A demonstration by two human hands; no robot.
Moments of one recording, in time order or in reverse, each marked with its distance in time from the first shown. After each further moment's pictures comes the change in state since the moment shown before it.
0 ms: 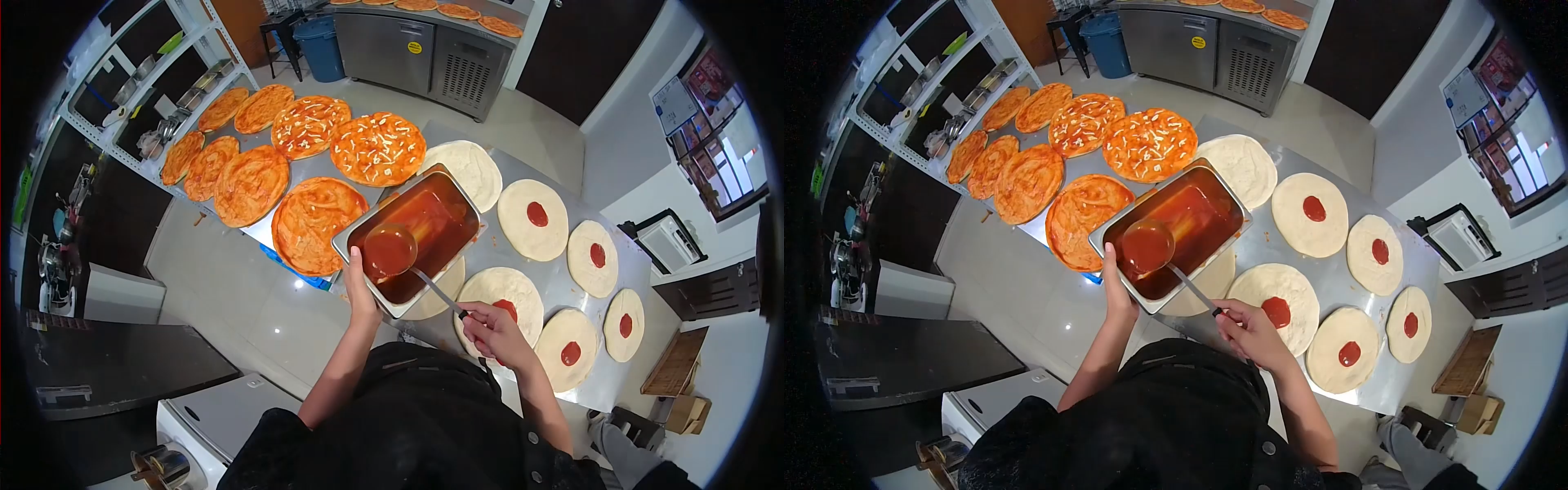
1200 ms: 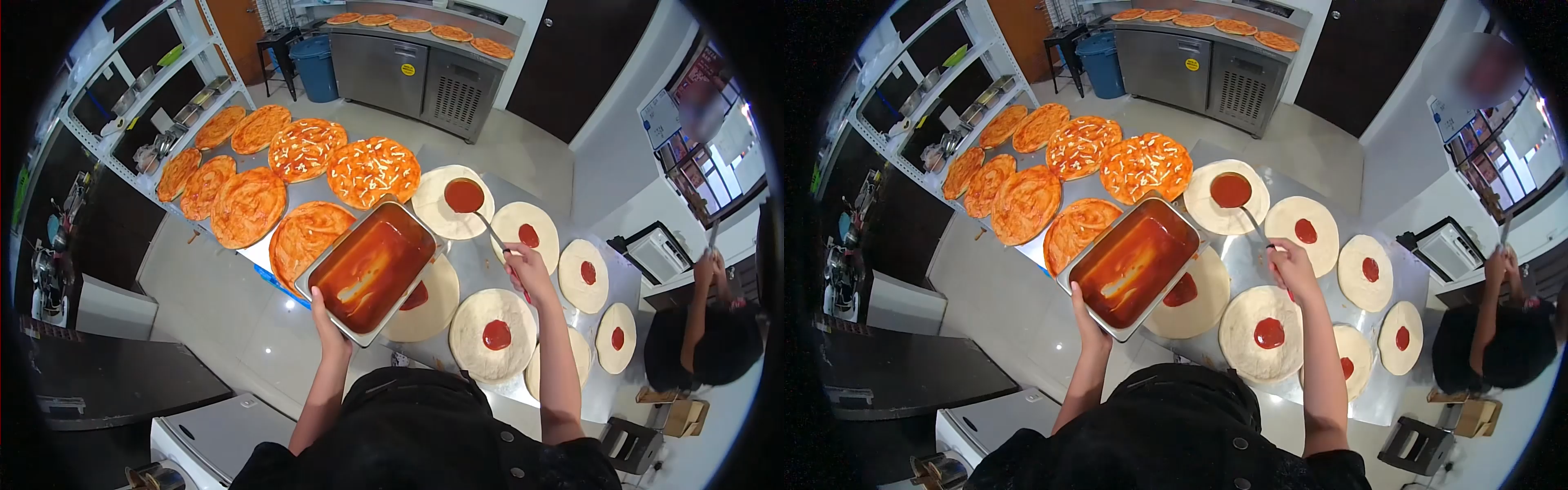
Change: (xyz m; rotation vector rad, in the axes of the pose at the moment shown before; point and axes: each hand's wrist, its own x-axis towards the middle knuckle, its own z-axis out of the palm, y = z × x) left_hand -0.009 0.040 -0.032 -0.072 0.089 -0.021; right_hand 0.081 -0.035 -0.103 -0.060 0.440 -0.144
